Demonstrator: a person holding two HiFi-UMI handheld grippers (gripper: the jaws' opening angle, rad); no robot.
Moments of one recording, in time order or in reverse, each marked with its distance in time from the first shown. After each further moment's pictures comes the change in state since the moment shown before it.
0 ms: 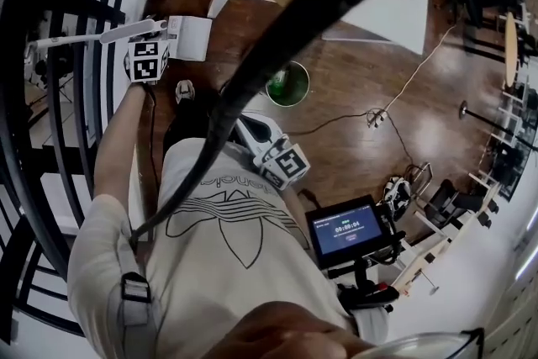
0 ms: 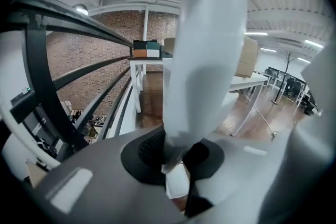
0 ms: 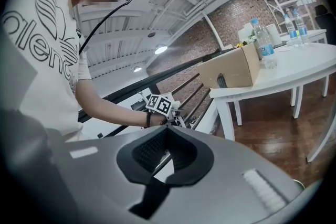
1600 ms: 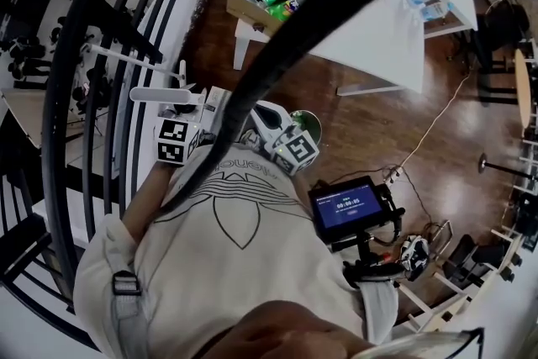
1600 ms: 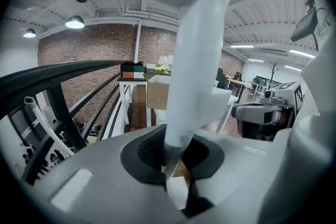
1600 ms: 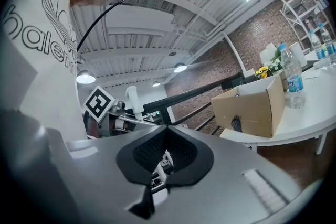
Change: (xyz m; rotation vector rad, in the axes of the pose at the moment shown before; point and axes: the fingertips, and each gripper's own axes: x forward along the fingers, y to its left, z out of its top) left arm -0.193 -0.131 0.080 0.006 -0.110 -0.096; right arm 0.011 -0.017 0.099 -0.162 -0.224 0.188
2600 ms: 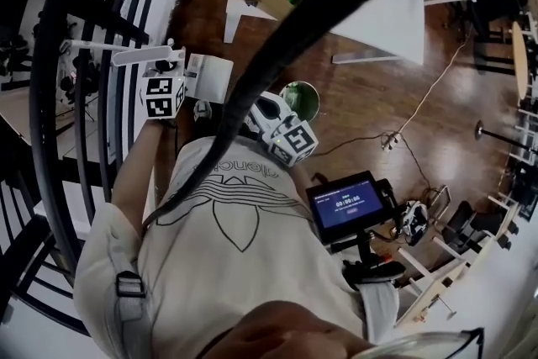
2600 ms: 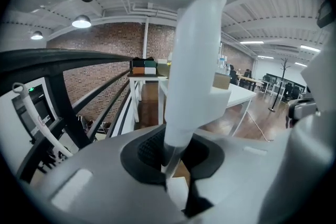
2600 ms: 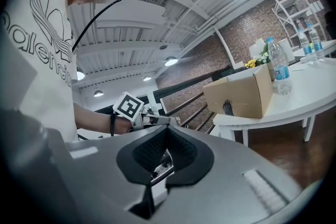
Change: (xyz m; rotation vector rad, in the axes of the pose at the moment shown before) left arm 0.066 0.082 -0.025 -0.021 0.027 0.084; right arm -0.006 0.002 -0.033 0.063 0.086 -0.110
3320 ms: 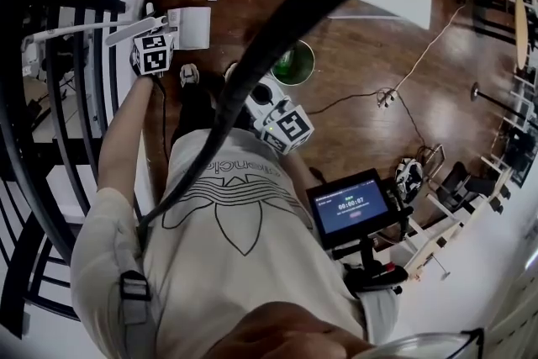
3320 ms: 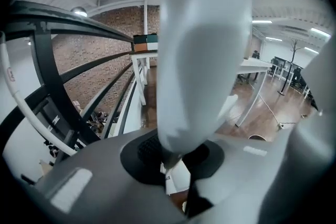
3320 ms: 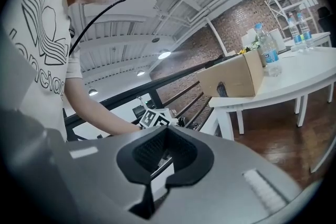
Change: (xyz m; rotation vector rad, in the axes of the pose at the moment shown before) left arm 0.104 0.035 -0.109 0.058 0.174 0.096; right arm -0.010 0.003 -0.037 0.066 0.079 -0.050
